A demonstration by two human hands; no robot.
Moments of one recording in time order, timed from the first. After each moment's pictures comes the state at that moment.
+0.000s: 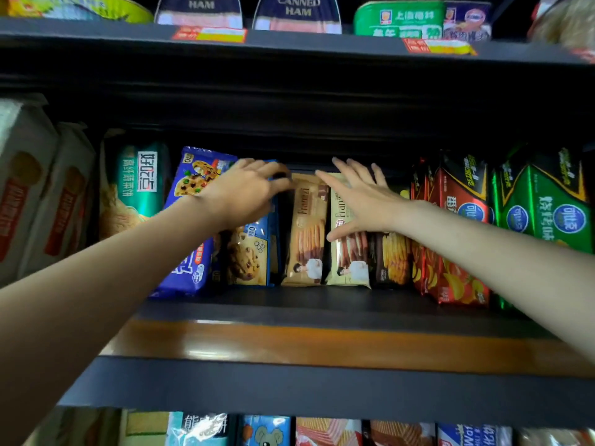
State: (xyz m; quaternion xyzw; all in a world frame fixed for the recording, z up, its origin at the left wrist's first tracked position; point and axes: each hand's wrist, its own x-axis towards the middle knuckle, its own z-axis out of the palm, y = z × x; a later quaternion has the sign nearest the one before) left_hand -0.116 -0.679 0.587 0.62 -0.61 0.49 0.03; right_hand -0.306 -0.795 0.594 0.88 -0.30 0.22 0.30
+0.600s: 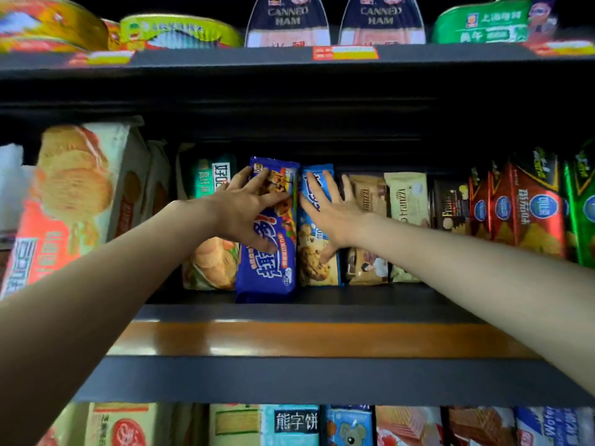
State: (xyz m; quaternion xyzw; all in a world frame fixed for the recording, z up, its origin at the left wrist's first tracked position) left_hand -0.013 -0.620 0.586 0.72 -0.62 0.31 0.01; right_hand -0.161 -0.744 0.572 0.83 -0.37 0.11 0.41
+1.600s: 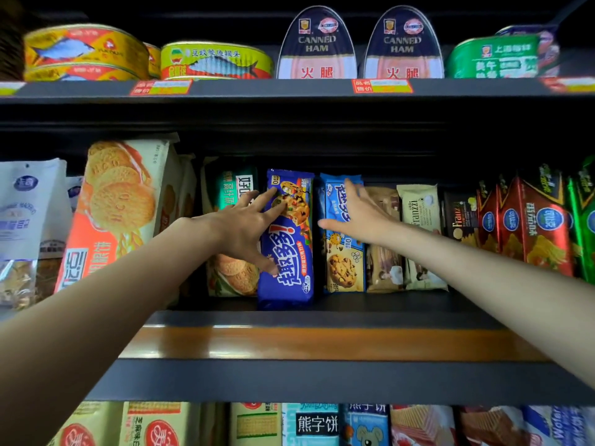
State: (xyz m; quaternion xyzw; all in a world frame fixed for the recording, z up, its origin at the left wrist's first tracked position) left_hand 0.001 -0.589 0.580 0.71 -0.64 0.28 -0.02; right_hand -0.179 -0.715 0.578 0.87 -0.36 0.33 0.08
